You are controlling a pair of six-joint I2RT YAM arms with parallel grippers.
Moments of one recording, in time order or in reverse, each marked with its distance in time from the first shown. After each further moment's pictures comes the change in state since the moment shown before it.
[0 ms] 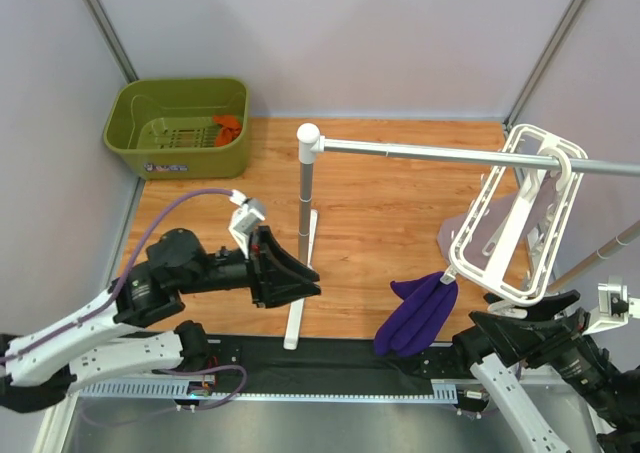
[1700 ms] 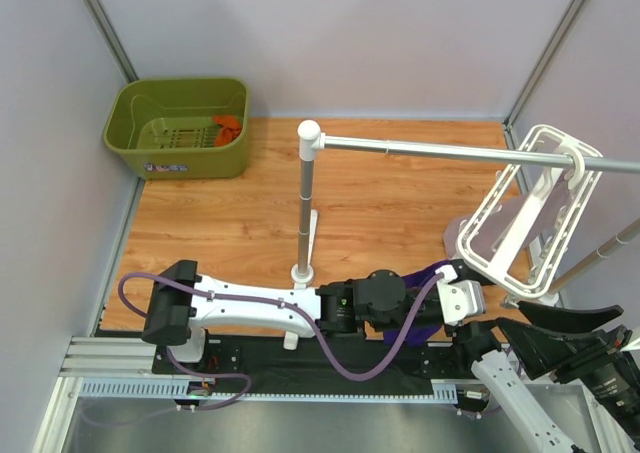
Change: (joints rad) left arm -0.494 1.052 0.508 0.729 -0.416 0.774; right arm -0.002 0.138 0.299 -0.227 0.129 -0.029
